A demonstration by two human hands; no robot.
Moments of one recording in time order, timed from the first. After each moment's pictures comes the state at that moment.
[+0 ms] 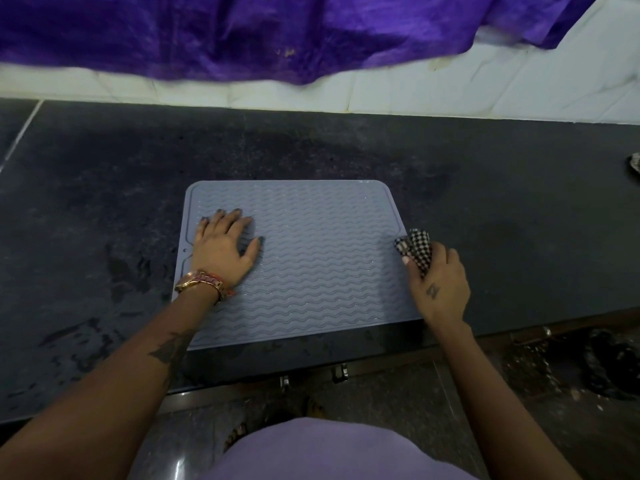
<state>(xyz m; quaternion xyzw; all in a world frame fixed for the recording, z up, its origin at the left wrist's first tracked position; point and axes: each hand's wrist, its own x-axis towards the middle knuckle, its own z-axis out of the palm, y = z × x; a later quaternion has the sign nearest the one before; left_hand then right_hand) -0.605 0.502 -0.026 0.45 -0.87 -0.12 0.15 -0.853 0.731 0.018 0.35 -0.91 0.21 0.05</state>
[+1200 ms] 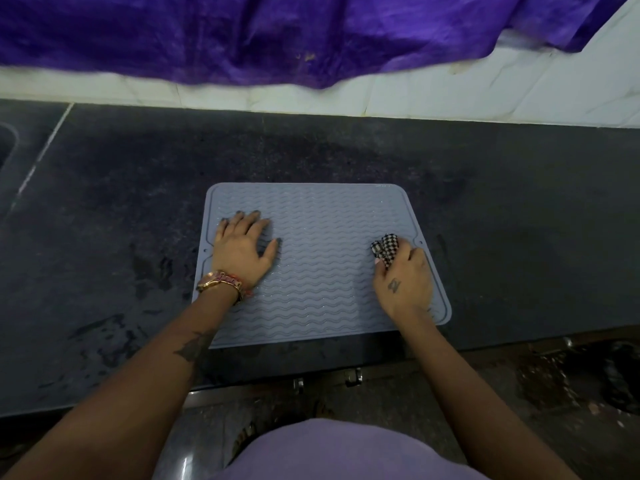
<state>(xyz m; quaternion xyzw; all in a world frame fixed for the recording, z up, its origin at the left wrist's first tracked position) -0.606 0.504 -0.027 0.45 -0.87 -0.12 0.16 -0.796 0.679 0.015 0.35 -0.92 0.17 -0.01</state>
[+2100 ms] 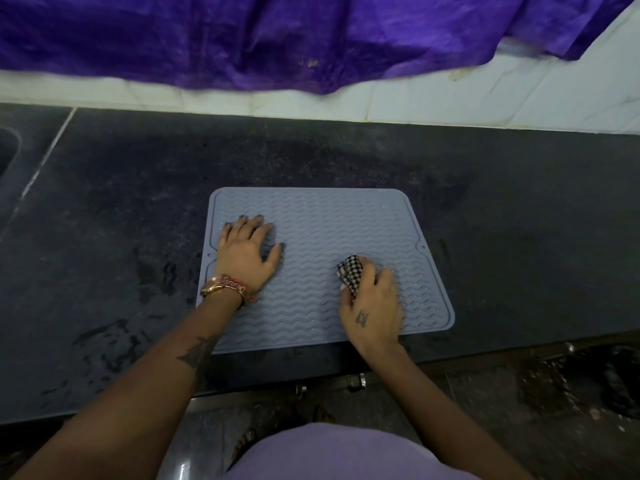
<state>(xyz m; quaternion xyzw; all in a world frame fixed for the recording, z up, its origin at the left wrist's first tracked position) -0.605 0.501 -0.030 0.44 -0.87 -0.12 0.17 -0.733 0.682 0.007 0.41 -0.90 0.17 -0.03</state>
